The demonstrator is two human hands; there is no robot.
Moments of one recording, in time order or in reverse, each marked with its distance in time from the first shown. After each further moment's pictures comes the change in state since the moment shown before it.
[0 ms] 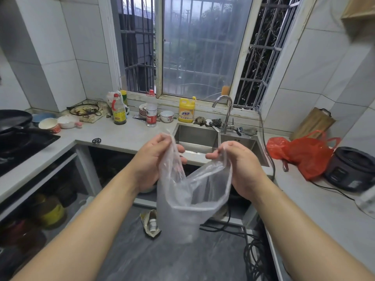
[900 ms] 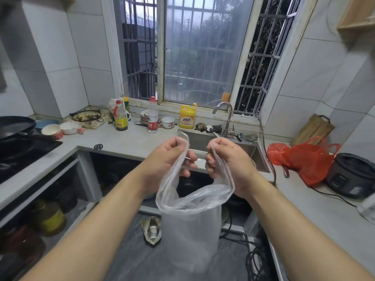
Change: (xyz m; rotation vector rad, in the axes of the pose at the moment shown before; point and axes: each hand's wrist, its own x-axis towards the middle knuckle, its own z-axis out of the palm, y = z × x) left_hand 0.002 0.009 0.014 0.033 -0.154 -0.017; right_hand -0.001 -0.021 0.025 0.023 -0.204 0.050
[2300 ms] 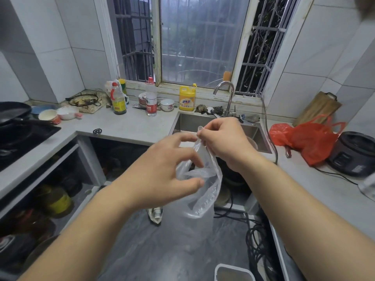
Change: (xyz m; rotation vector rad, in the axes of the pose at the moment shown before) left_hand -0.078 0.018 0.033 1.372 -0.081 0.253; right_hand 0.017 0.010 0.011 -0.699 0.305 -0.064
